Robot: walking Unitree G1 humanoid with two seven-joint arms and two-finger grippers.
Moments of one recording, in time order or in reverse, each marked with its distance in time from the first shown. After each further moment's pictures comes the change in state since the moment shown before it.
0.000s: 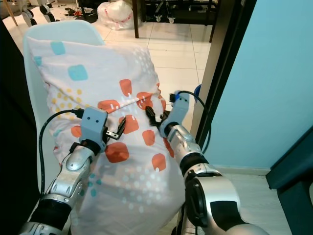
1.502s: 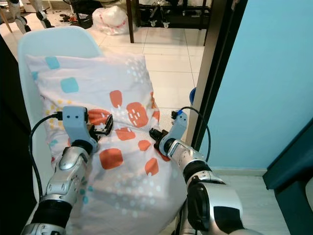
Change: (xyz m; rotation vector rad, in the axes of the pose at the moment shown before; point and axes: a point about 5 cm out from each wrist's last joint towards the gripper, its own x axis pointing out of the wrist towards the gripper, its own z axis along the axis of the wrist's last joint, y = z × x) left arm 0.000 0.019 -0.007 -0.326 0.047 0.184; right arm -0.007 0.006 -0.037 0.393 0.176 0.095
